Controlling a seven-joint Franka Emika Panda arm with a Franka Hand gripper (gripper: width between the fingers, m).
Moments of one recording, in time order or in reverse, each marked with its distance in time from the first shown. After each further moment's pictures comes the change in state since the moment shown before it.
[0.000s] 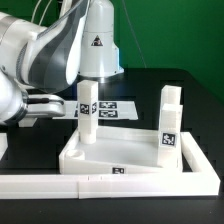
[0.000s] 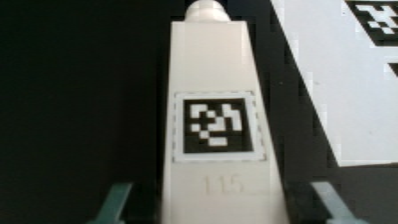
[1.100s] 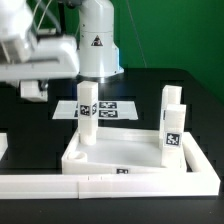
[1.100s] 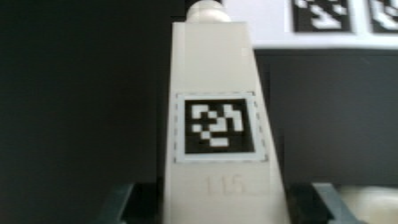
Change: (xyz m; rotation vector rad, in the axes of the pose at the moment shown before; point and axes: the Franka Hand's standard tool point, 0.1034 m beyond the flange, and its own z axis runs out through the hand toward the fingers) arm -0.036 -0.058 -0.143 -0.028 0.504 -0.049
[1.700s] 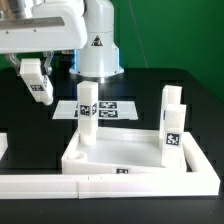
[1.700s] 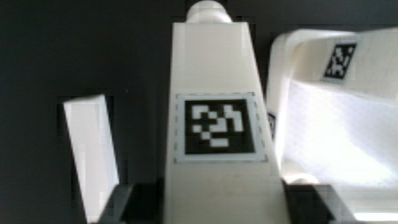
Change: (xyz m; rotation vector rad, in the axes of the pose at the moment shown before) arm 0.017 -0.014 -0.043 0.006 0.381 0.053
